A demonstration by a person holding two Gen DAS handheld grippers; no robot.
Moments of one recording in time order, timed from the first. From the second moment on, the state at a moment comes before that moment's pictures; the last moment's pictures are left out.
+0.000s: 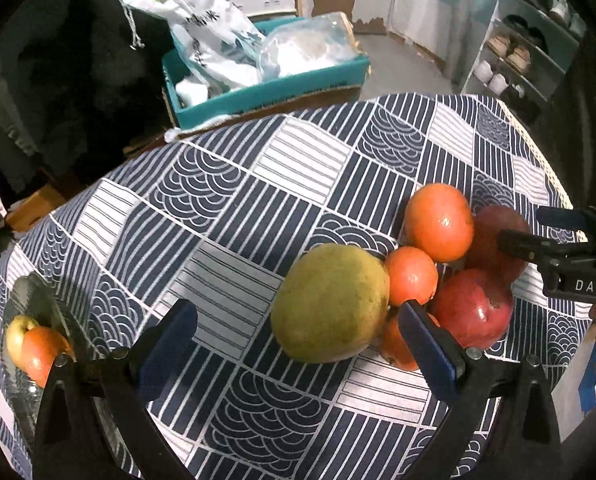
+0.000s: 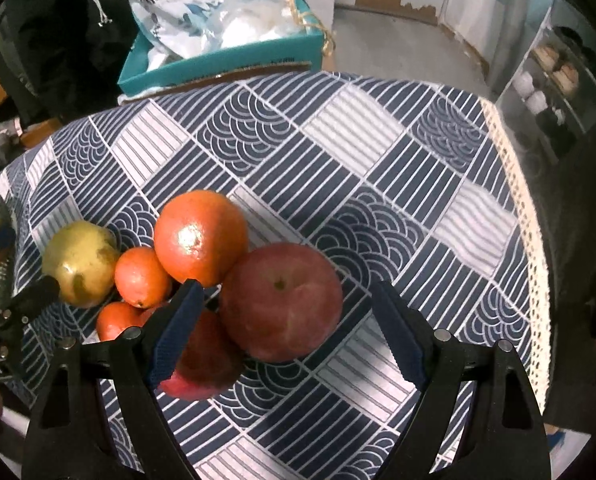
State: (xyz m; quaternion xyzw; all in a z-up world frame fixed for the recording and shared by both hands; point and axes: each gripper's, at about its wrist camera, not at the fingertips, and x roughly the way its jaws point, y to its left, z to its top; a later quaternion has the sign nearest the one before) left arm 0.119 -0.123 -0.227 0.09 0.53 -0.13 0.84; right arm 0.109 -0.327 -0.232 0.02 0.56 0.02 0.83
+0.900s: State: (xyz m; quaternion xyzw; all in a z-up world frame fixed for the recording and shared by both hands) left arm 0.136 -0.134 -0.274 0.05 0.57 -0.19 0.80; right arm 0.114 -0.342 -0.271 0.09 0.59 0.06 0.80
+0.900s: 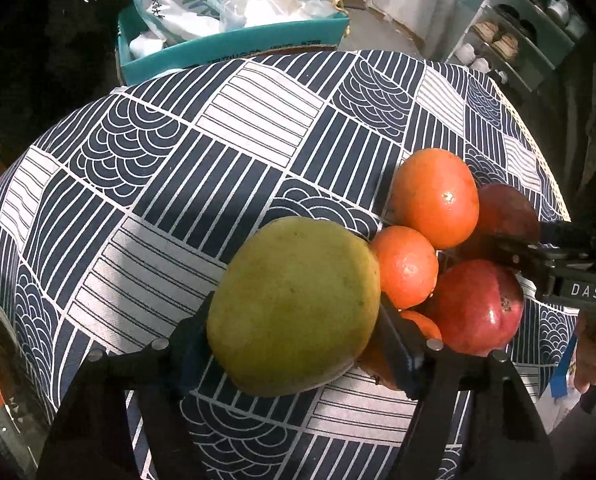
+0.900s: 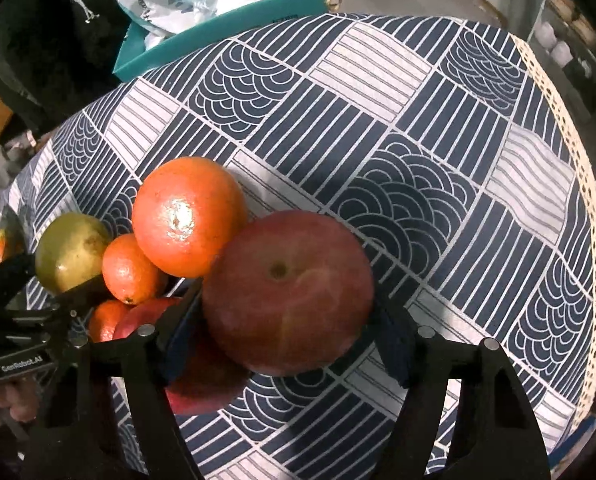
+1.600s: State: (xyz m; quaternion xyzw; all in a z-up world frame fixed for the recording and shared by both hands) left arm 0.110 -0.115 -0.255 0.05 0.55 -0.14 0.82; right arm 0.099 -0.320 -0.239 0.00 0.52 0.03 0.85
